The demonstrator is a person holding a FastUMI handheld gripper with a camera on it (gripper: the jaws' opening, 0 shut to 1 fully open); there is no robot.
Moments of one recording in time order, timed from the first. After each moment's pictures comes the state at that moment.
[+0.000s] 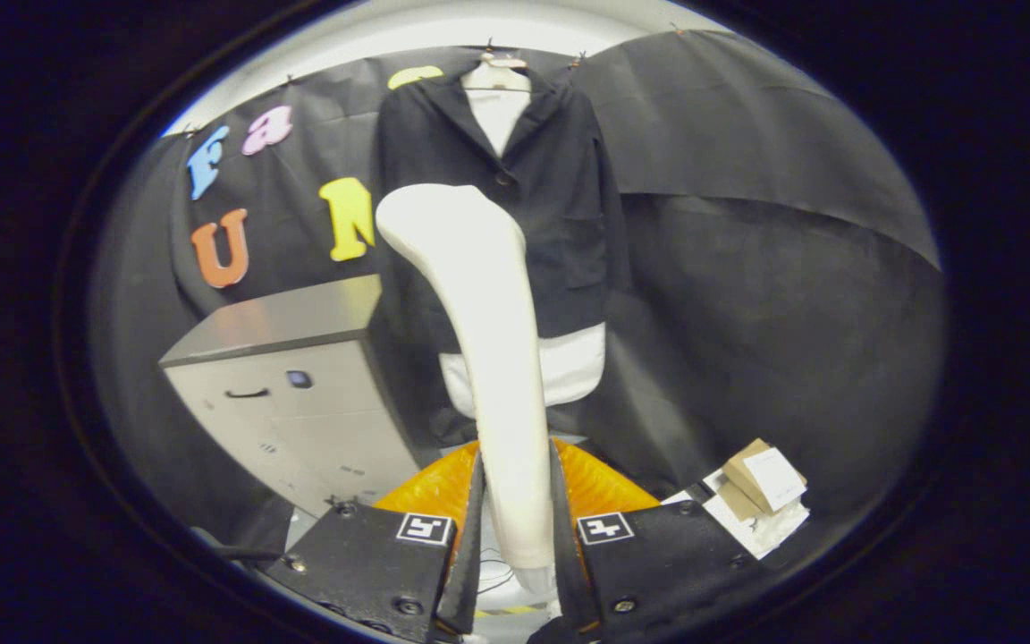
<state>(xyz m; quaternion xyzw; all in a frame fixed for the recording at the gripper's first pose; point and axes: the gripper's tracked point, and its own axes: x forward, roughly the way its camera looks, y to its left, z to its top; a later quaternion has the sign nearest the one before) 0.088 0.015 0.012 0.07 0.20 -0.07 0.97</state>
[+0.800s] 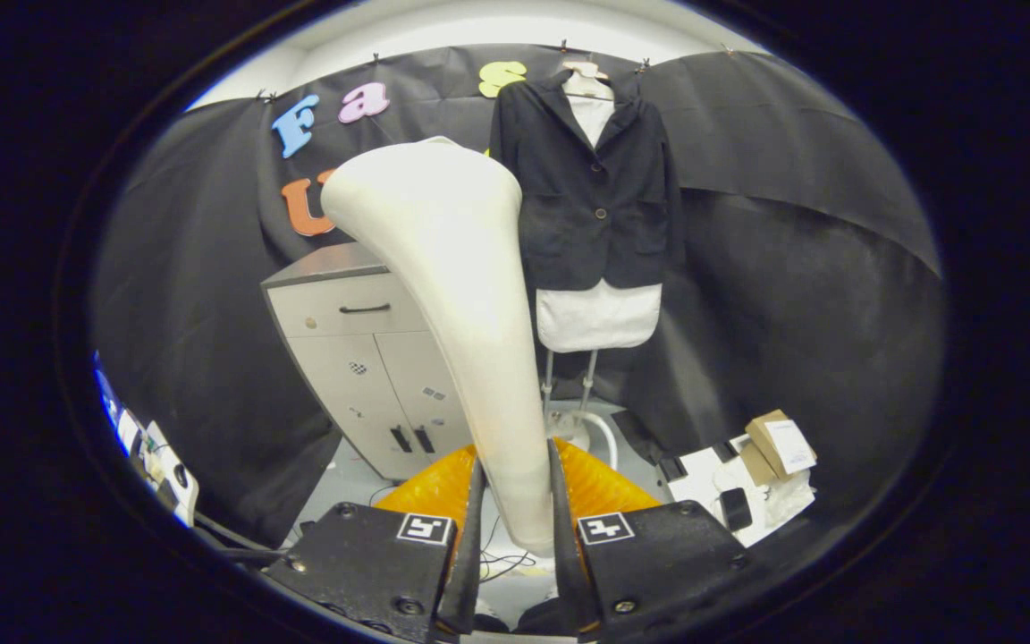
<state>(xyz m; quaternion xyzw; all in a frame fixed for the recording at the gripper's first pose) -0.050 0.097 -0.026 0.04 0.24 0.00 0.97</state>
